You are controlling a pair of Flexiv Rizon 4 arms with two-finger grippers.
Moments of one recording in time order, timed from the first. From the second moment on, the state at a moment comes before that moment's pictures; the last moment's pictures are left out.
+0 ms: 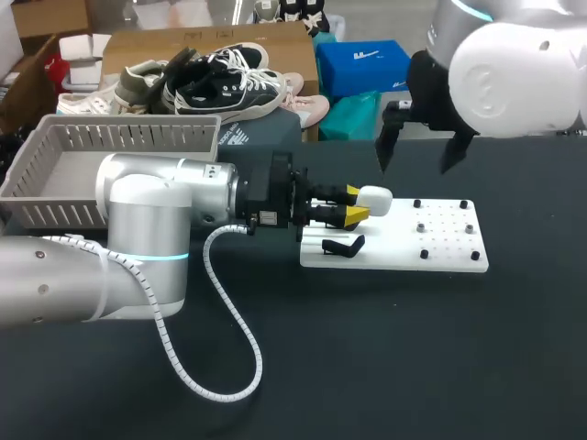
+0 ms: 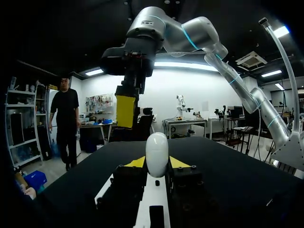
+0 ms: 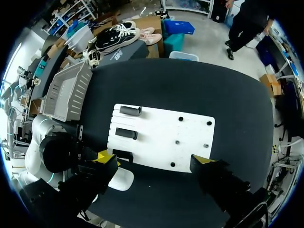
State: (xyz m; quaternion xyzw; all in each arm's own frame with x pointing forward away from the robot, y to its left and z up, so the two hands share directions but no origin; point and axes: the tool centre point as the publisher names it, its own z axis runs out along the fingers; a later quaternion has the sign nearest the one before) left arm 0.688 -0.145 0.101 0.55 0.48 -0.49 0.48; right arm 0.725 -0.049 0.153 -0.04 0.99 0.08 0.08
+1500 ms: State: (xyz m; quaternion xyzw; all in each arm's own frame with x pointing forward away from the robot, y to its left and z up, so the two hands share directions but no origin) left arm 0.761 0.153 0.112 0.33 0.79 -0.25 0.46; right arm 0.692 -0.089 0.138 -0.07 0.97 0.15 0.18
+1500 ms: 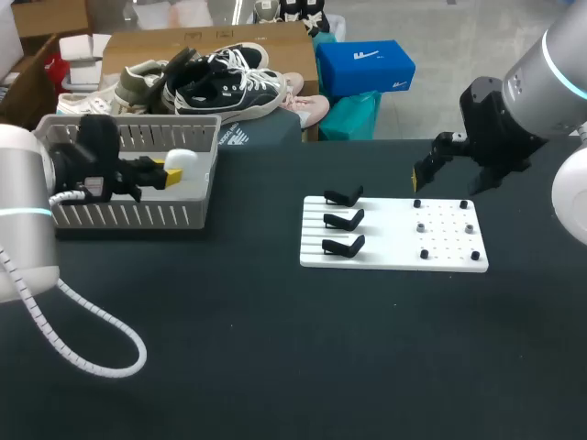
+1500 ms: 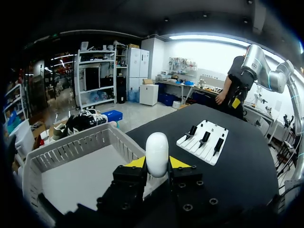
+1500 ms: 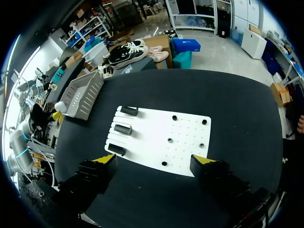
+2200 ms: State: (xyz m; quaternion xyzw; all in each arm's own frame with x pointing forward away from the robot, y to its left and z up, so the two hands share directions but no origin) left arm 0.814 0.139 0.104 0.29 0.81 -0.23 0.46; right arm 0.692 -0.089 0.138 -0.07 0.97 0.15 0.18
